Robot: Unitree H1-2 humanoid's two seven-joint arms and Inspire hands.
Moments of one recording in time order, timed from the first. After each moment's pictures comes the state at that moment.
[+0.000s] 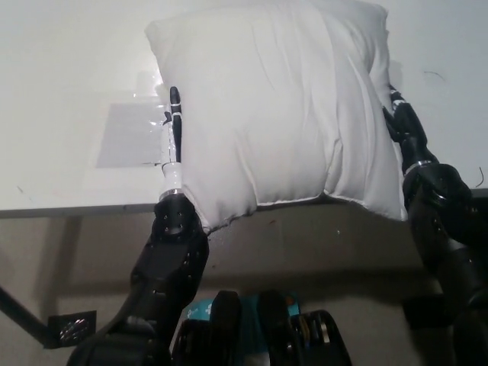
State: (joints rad) left_arm -0.89 -0.06 0.13 1.13 -0.05 -0.39 0.33; right_arm -0.90 -0.12 -0.11 1.06 0.18 -0.09 0.08
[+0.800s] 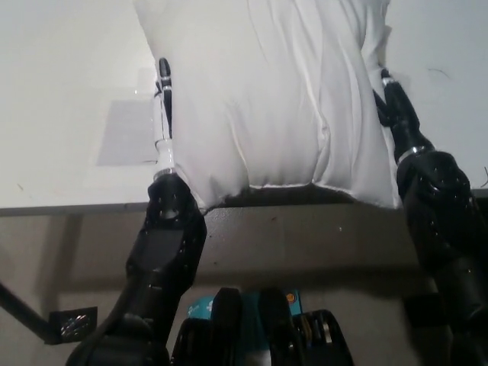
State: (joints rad) left_arm -0.89 -0.06 0.11 0.93 -0.07 -0.34 0.34; right_arm -0.85 -0.11 -0.05 0.75 0.16 -0.02 0.06
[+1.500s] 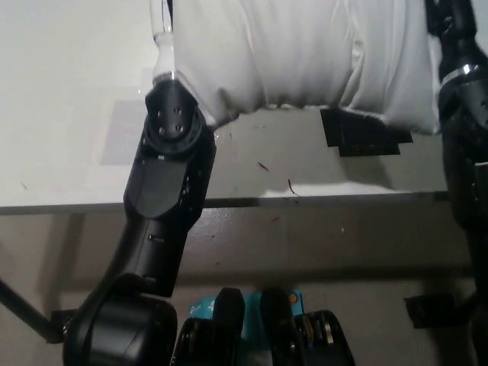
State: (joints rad) left_arm -1.05 -0.05 0.07 0.58 -0.06 -0.11 0.36; right_arm -0.92 -0.18 -0.04 0.30 0.09 0.12 -0.04
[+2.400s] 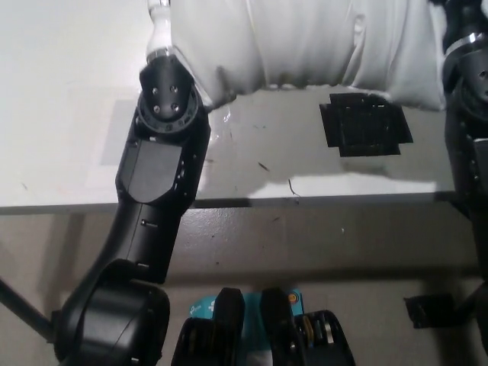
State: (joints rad) left_arm -1.06 -0.02 0.05 0.64 -0.04 -0.07 0.36; right_arm -0.97 -0.19 0.00 0.40 0.01 0.15 -0.06
